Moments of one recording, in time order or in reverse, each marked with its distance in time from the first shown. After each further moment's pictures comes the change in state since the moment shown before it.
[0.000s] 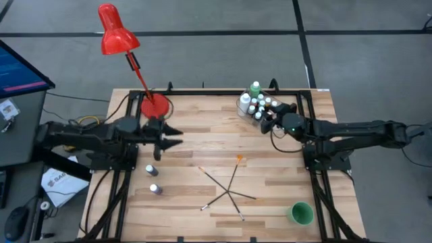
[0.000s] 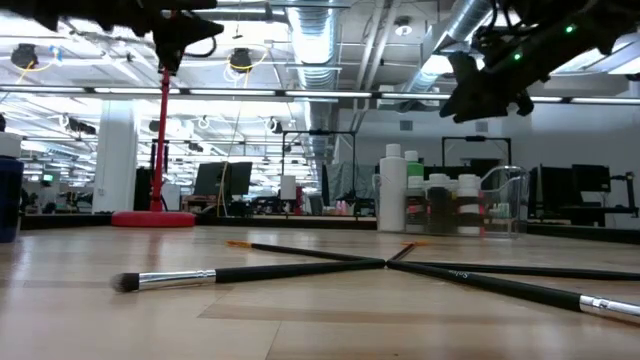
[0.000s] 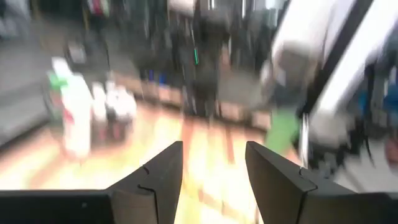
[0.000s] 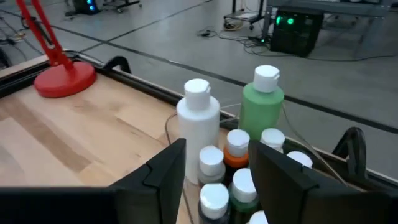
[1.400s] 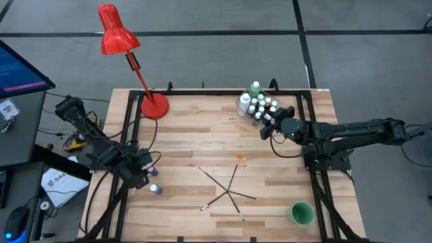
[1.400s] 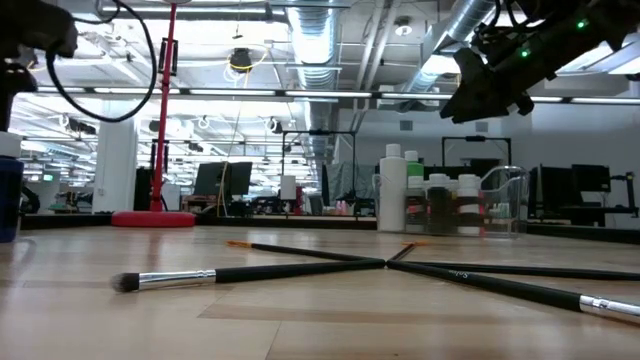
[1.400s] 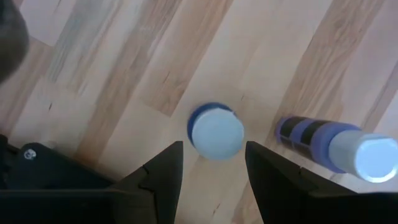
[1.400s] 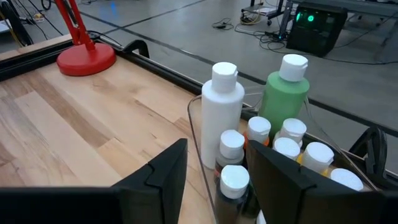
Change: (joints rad) left arm -0.776 0.287 0.227 -1.257 -0.239 -0.993; right arm 0.076 0.007 0.000 -0.039 -0.001 0.002
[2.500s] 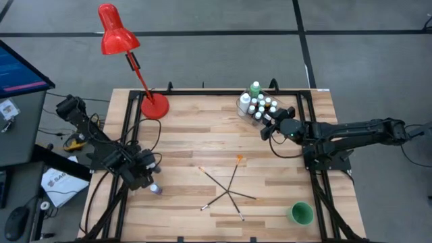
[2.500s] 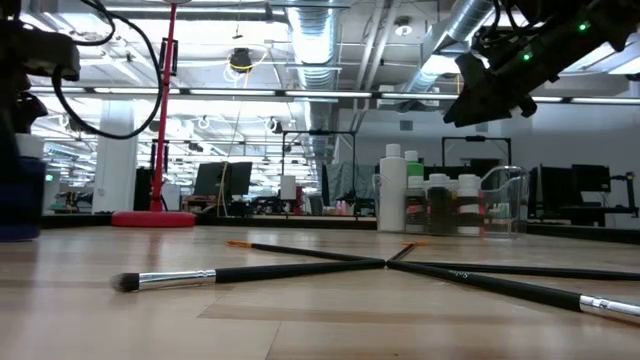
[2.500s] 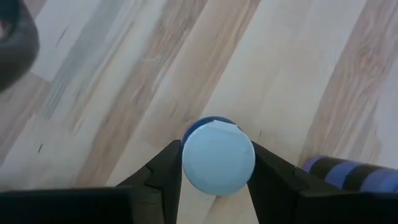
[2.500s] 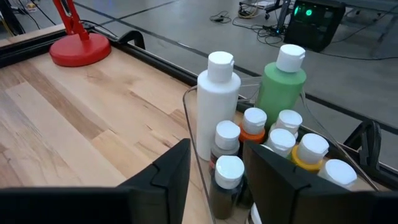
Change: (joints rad) left arm -0.027 0.000 -0.155 0.179 -0.160 0.005; right arm 0.000 0.000 0.000 -0.042 0.002 0.016
